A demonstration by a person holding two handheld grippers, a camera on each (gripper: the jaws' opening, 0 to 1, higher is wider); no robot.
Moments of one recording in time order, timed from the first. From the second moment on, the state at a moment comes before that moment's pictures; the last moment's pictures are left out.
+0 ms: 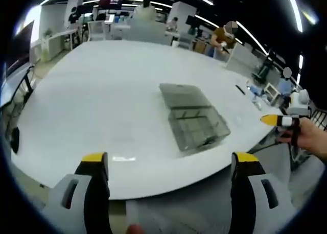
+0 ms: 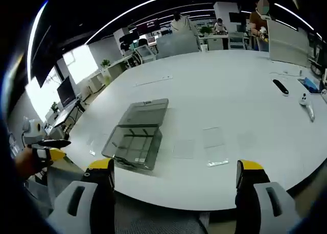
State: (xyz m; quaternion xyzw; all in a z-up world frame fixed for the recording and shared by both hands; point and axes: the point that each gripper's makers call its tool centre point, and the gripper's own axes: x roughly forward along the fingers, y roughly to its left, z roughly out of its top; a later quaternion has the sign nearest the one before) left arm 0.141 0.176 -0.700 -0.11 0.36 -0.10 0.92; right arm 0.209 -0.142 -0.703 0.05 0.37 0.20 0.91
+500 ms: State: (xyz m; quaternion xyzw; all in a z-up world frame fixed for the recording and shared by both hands) left arm 0.142 0.181 -0.700 -0.11 0.36 -0.09 0.92; right arm 0.208 -0.144 -0.704 0.05 0.37 0.19 0.91
